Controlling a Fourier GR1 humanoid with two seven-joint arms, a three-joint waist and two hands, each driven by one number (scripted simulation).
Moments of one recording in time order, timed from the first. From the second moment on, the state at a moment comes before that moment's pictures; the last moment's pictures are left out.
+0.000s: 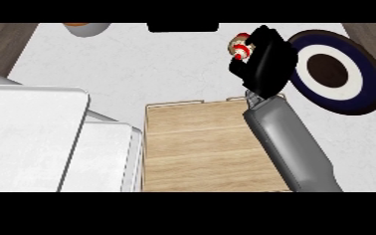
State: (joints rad) left arm 0.41 0.15 0.38 -1.54 0.20 -0.46 0.00; right arm -0.69 -0.09 0.29 -1.28 1.43 -0.51 1.07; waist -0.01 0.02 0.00
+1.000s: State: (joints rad) left arm 0.41 0.12 0.44 -1.54 0.16 -0.49 -0.01; right arm -0.60 -0.11 -0.19 -1.16 1.63 -0.99 1.04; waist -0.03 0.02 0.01
